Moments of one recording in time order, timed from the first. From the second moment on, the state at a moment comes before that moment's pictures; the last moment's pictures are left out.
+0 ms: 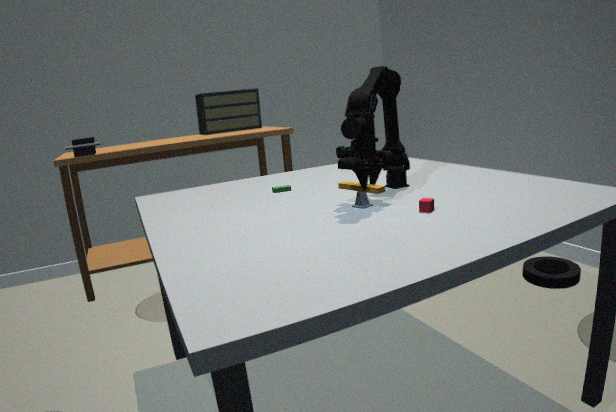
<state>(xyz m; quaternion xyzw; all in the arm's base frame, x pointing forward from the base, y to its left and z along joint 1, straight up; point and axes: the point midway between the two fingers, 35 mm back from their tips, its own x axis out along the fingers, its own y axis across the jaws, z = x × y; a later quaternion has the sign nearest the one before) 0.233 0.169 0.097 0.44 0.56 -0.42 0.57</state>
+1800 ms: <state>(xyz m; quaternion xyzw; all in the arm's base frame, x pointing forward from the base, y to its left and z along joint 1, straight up) 0.233 0.169 0.097 0.44 0.56 -0.42 0.57</state>
